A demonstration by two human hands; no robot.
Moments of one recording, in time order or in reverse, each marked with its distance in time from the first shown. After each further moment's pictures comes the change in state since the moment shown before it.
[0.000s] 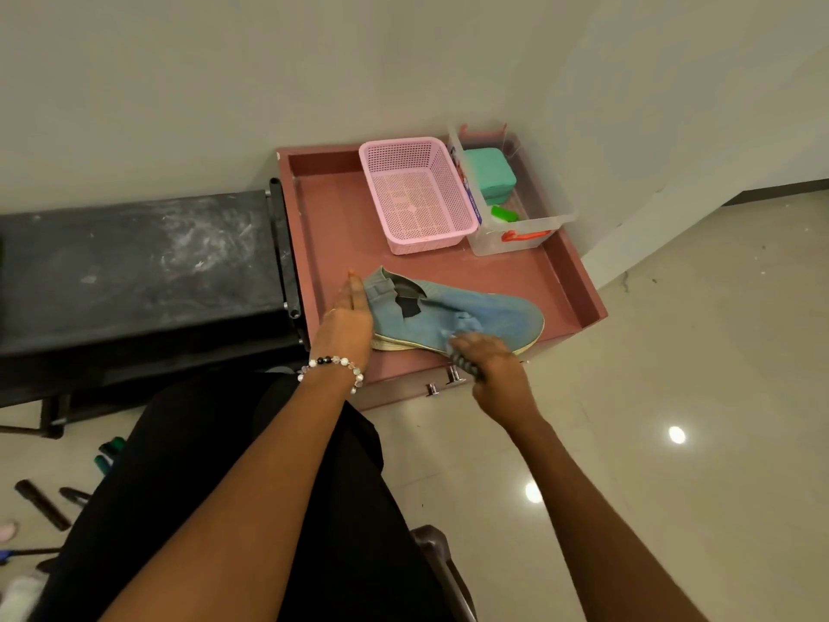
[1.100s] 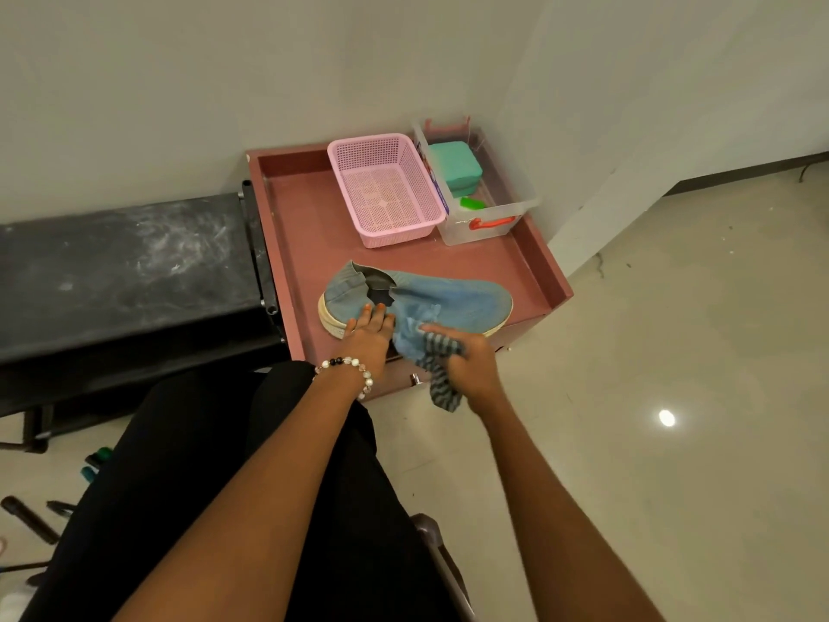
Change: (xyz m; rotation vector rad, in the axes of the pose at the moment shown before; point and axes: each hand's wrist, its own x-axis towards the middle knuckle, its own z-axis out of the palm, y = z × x) left_hand -0.018 0.042 0.016 0.139 -0.301 0.249; right_hand -0.004 -0.036 -0.008 0.541 0.142 0.394
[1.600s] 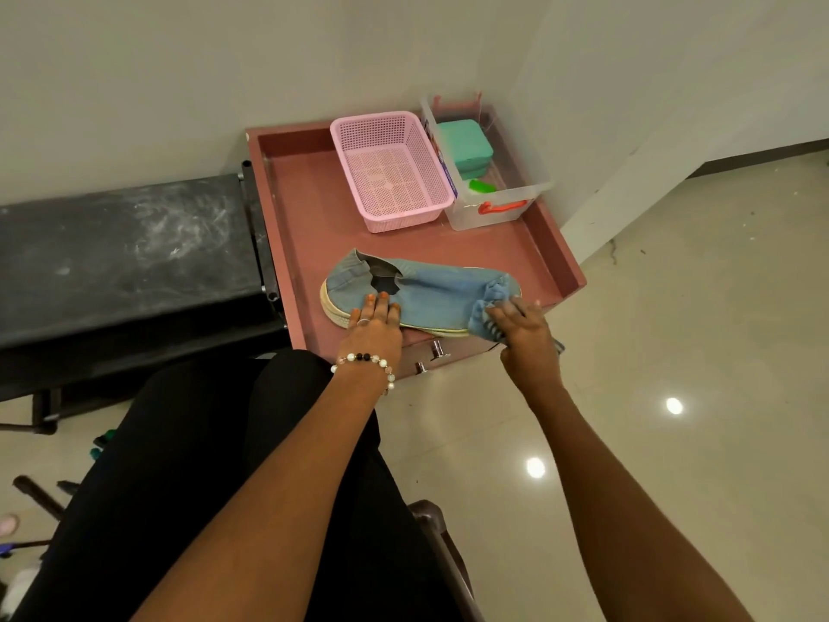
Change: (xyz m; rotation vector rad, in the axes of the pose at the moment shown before) left_hand 0.000 0.015 0.011 0.104 0.084 -0.103; right_hand 0.027 0.070 -0.058 -0.804 0.064 -0.329
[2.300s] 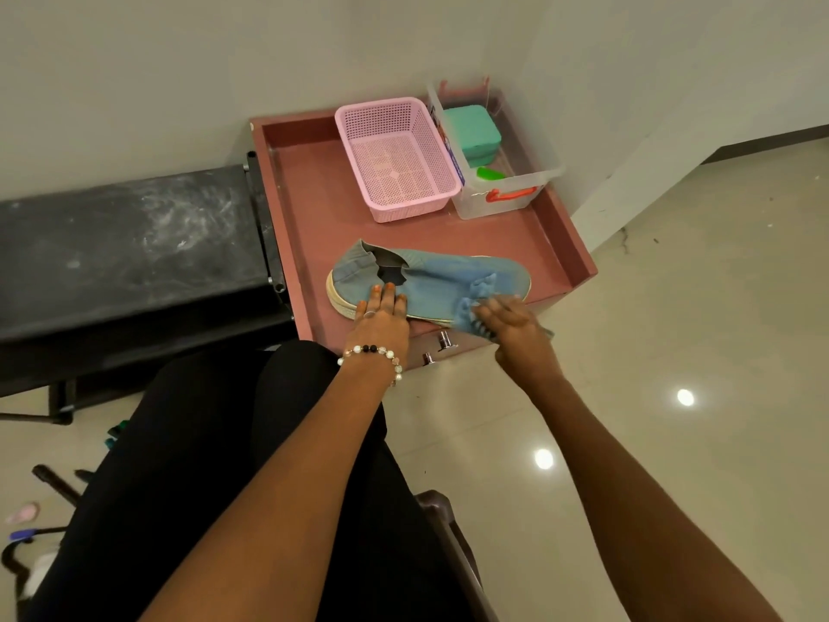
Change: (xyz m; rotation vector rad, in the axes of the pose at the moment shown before) left_hand -0.003 0.001 -0.002 -0.032 -0.026 -0.006; right_hand -0.001 -0.014 -0.001 0.036 -0.024 -0.222
